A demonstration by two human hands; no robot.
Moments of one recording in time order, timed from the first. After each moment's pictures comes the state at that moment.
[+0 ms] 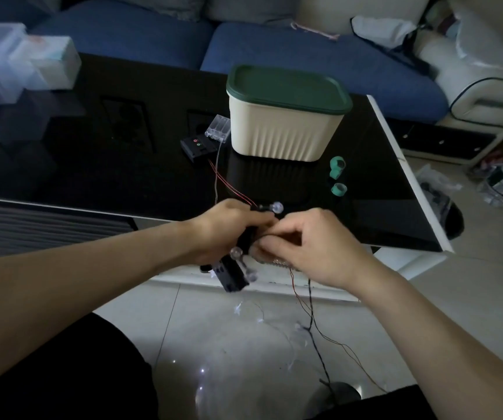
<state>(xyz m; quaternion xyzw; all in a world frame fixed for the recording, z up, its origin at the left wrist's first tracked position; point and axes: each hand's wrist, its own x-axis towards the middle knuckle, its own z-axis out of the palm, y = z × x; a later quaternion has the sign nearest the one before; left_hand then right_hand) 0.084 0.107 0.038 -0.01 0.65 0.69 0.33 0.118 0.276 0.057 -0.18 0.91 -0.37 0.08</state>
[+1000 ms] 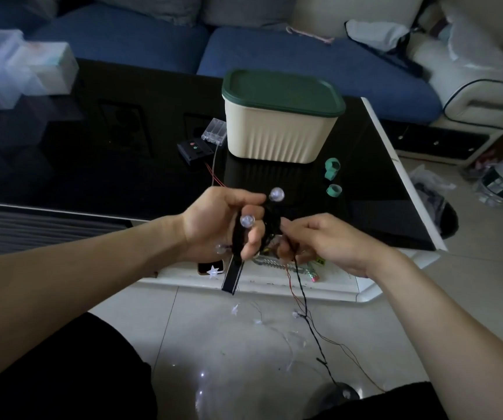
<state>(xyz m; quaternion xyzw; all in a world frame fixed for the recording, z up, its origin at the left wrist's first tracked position) 0.079 0.098 0.049 0.02 0.49 0.76 0.44 0.098 0.306 0.044 -0.05 0.82 -0.50 0.28</state>
